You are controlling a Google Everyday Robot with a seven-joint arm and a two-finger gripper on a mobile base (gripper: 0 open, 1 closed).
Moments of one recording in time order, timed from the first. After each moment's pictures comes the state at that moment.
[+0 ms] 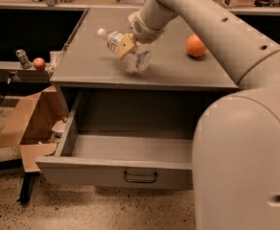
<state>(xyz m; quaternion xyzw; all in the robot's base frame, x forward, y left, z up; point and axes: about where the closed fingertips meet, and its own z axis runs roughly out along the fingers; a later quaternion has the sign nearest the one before) 0.748 0.003 0.871 -0.32 0.90 0.16 0.24</state>
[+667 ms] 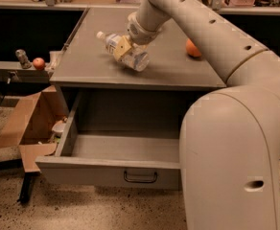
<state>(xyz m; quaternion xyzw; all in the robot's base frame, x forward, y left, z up) 0.763 0.011 0.857 -0.32 0.91 0.15 0.23</state>
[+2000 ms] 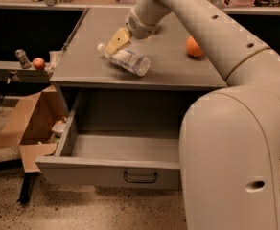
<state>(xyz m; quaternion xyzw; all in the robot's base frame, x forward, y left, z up) 0.762 0.018 0.877 -0.33 0.90 0.16 0.24</state>
